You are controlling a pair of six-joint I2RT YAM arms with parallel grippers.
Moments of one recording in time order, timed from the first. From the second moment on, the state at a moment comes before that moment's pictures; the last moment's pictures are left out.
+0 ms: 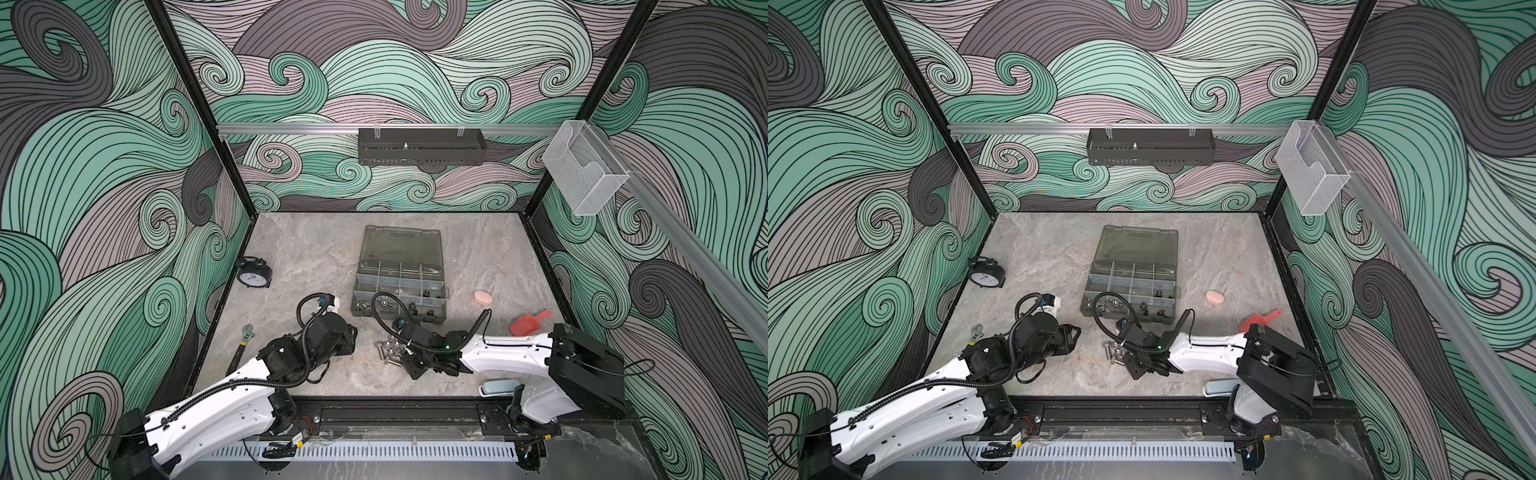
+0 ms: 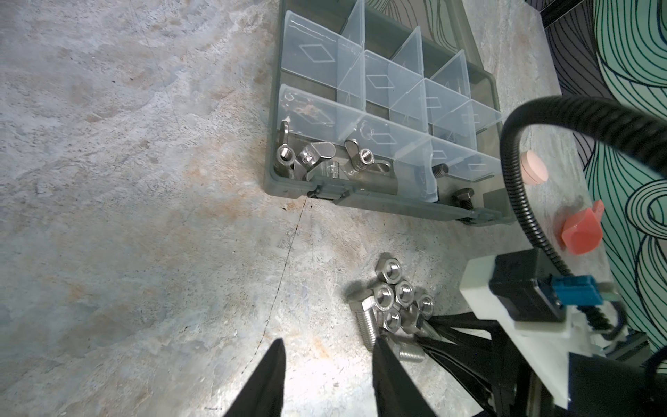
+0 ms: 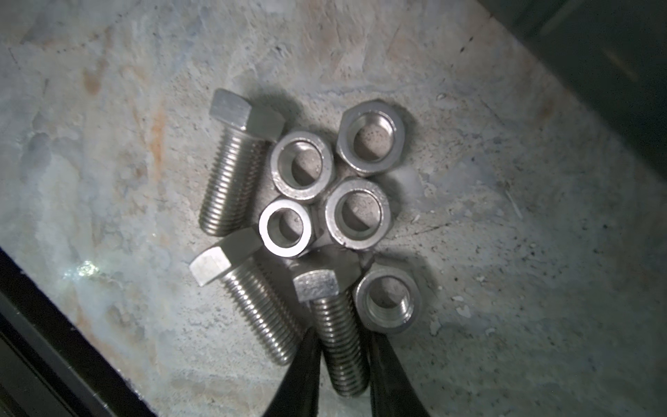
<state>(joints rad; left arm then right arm) -0.88 0.77 0.53 -0.56 -0.24 -0.87 1.12 1.52 0.68 -0.28 0.03 0.40</state>
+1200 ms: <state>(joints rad) -0.88 0.75 0.51 -0.56 -0.25 -0.90 0.77 1.29 0.90 -0.40 0.03 0.11</state>
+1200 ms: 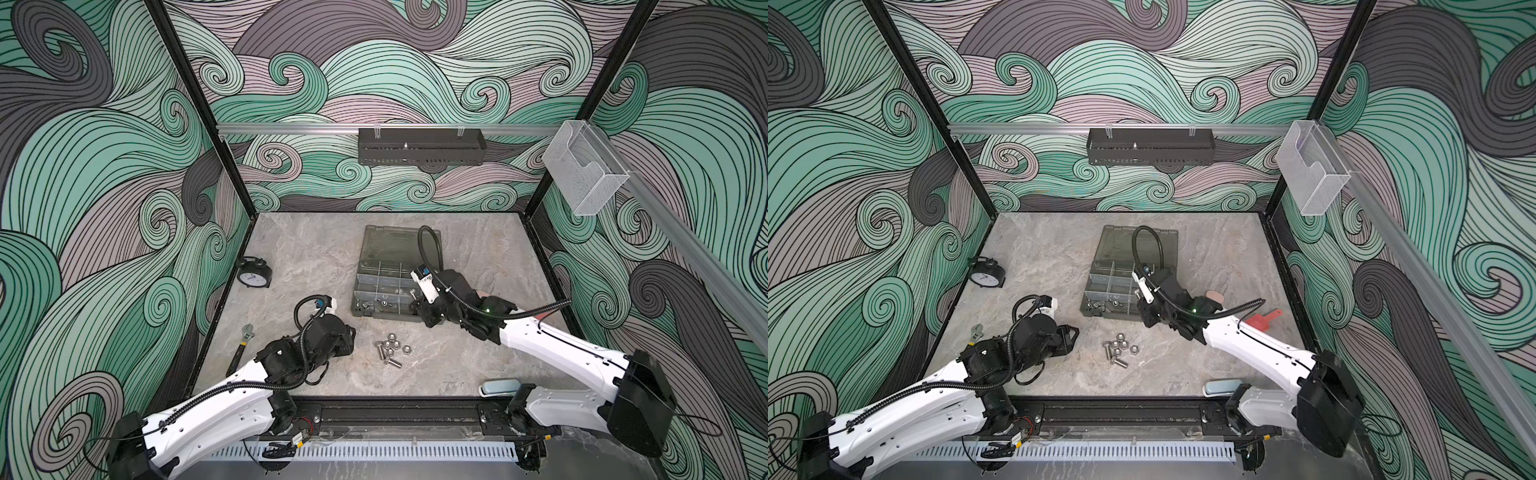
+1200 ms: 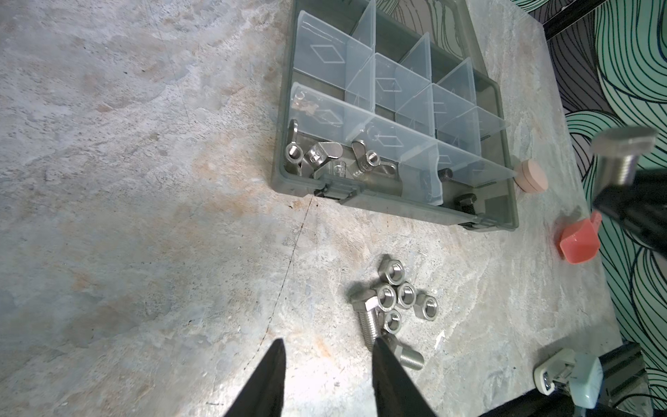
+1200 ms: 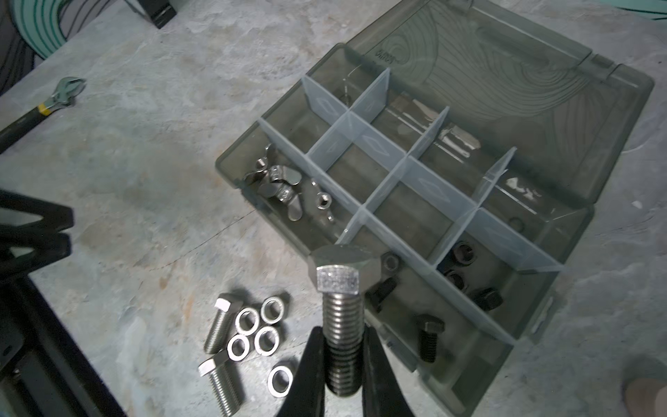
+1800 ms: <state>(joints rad) -0.88 0.75 0.50 -0.54 -0.22 -0.91 0.60 1.68 1.11 -0.43 -0.05 -0.05</state>
